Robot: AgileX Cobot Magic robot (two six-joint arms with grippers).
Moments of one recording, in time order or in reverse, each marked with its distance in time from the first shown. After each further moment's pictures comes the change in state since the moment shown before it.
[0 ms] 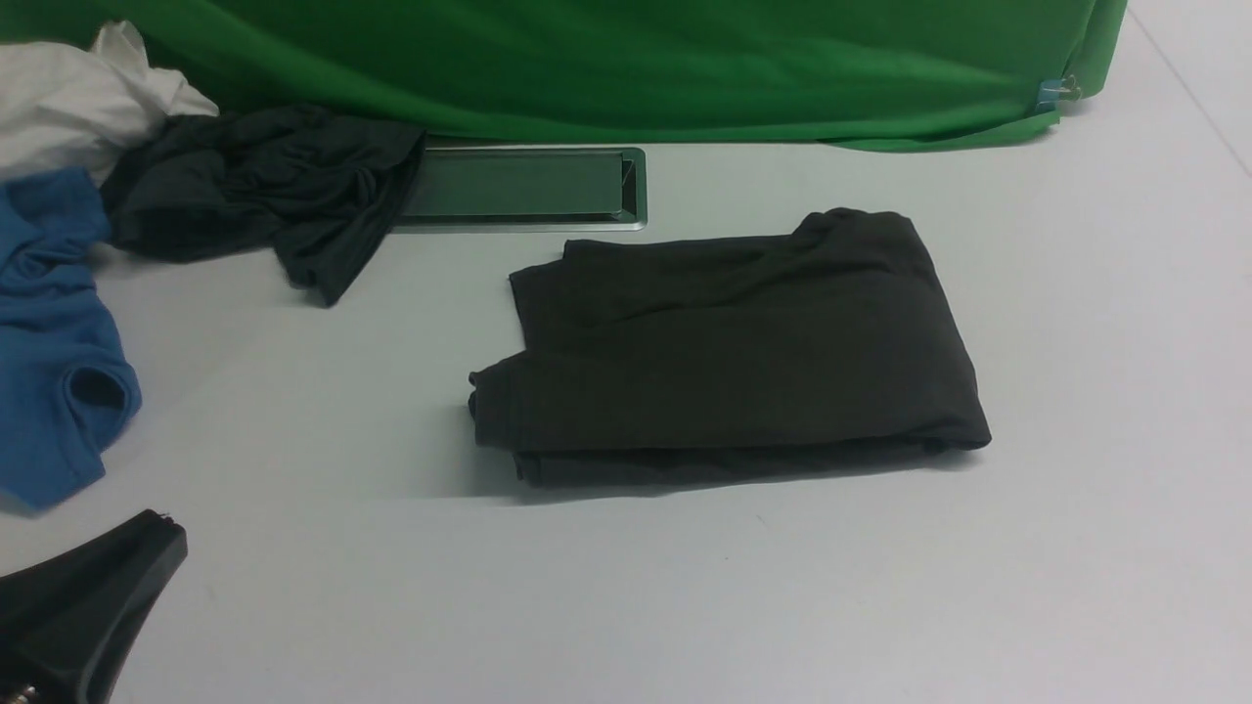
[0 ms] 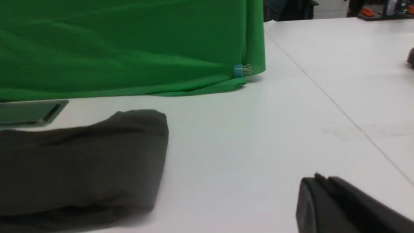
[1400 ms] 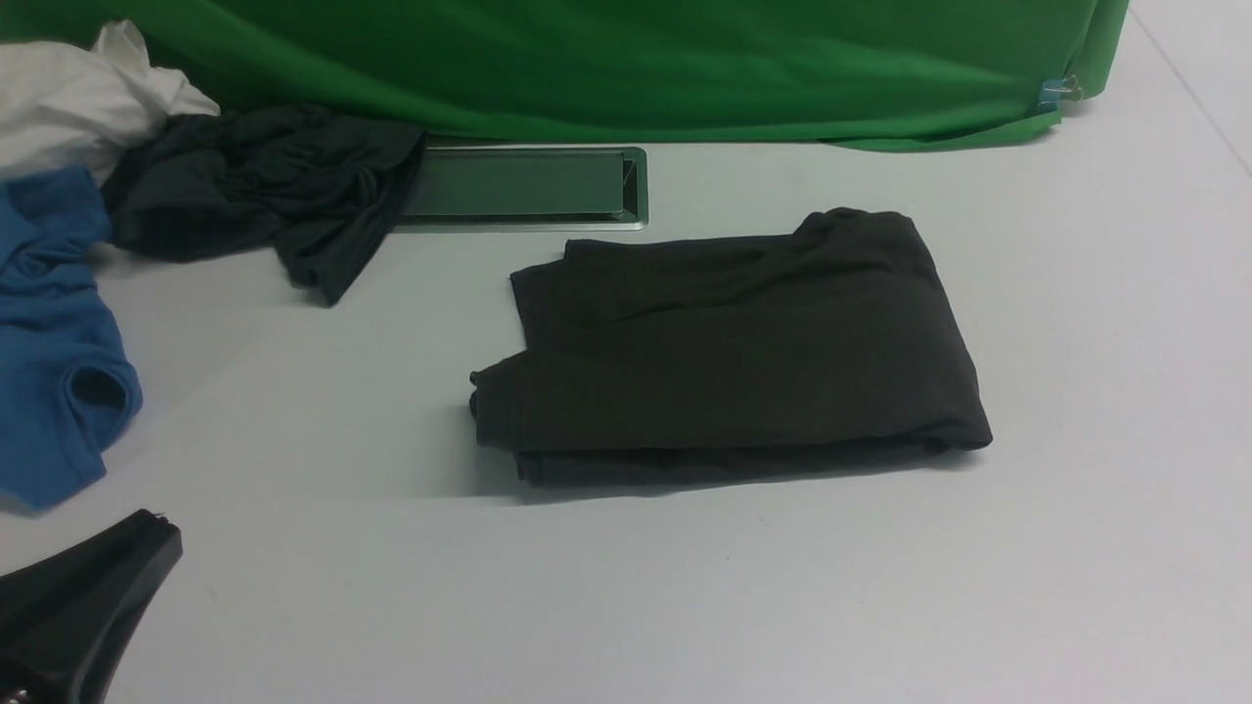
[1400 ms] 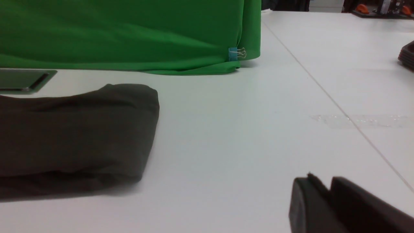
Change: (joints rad) right arm -0.016 -0.063 0.006 -0.003 0.117 -0.075; left arm 0.006 -0.034 0.001 0.000 -0.001 -0.002
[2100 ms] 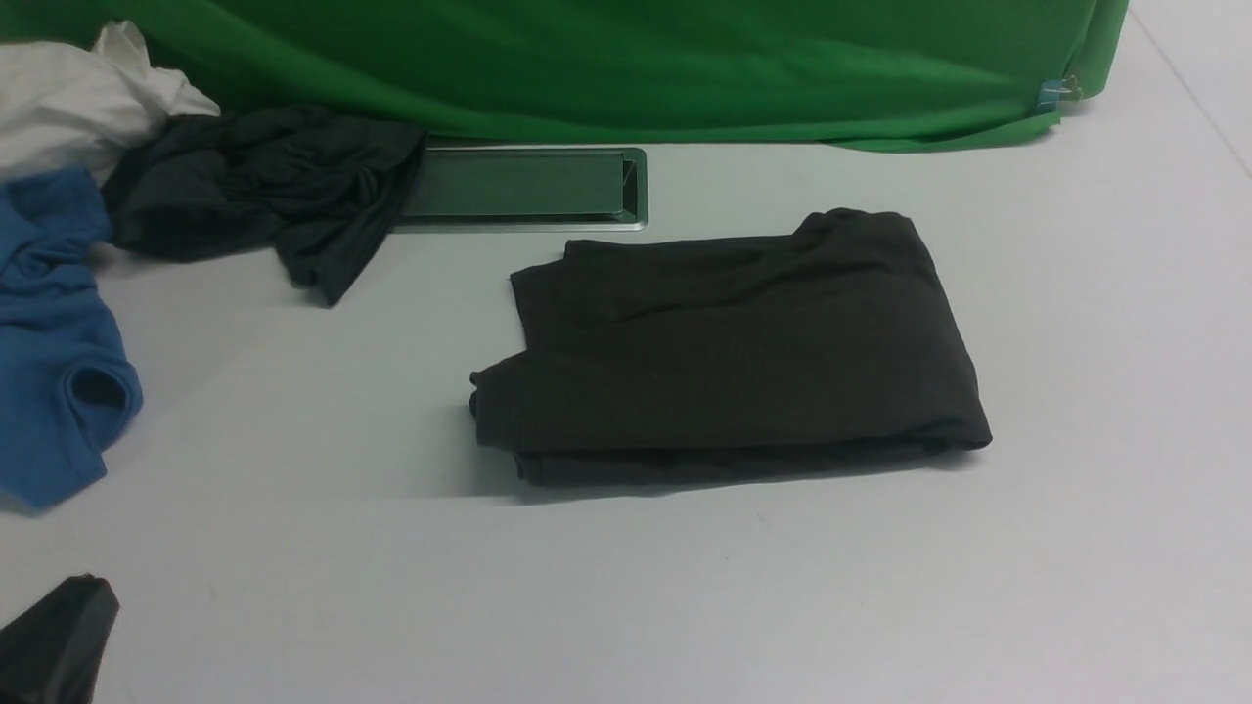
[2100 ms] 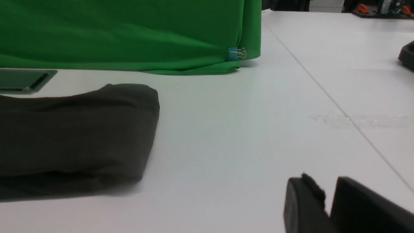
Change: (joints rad) right arm 0.000 -0.001 0.000 0.000 0.000 0.000; left arm 0.325 -0.115 0.187 -0.107 0.012 -0.146
